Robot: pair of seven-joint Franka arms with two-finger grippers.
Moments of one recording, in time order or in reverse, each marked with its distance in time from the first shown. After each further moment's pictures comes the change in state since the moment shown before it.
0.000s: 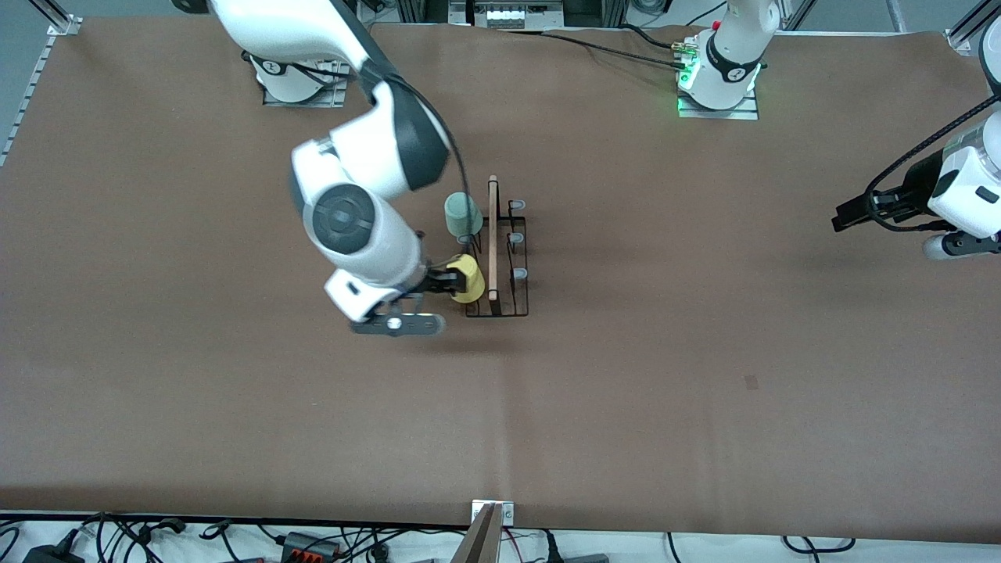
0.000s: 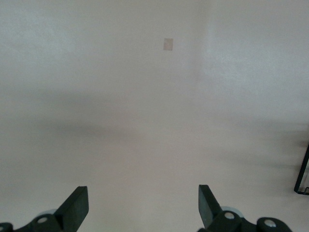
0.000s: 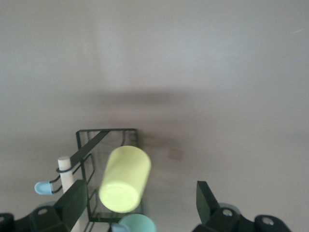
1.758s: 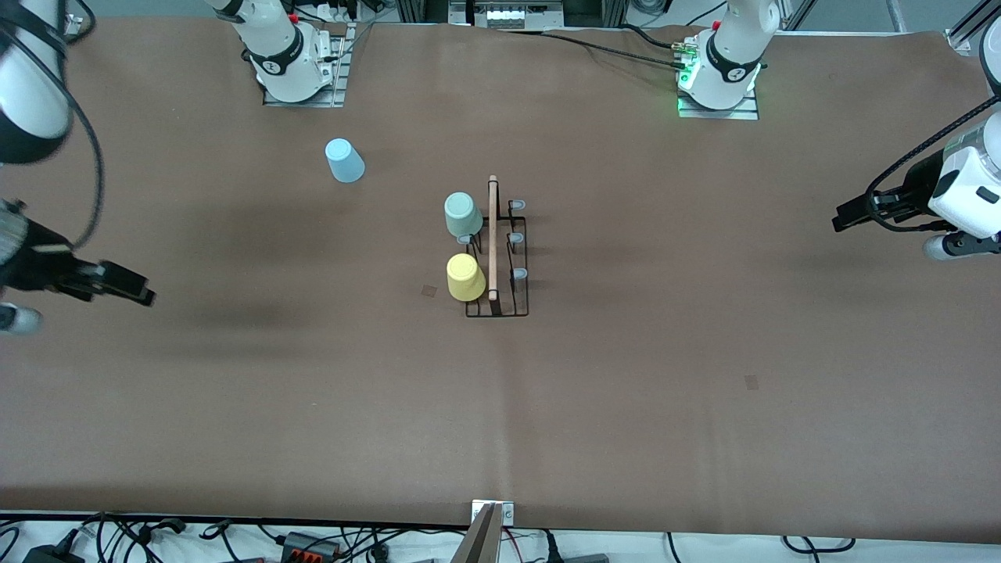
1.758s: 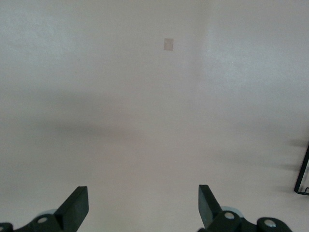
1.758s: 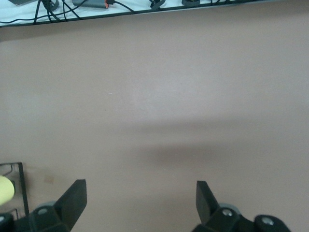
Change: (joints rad) left arm 0.001 0.001 0.000 0.000 0.000 0.000 0.000; right arm -0.675 -0.424 0.249 -0.390 -0.180 0.103 -0.441
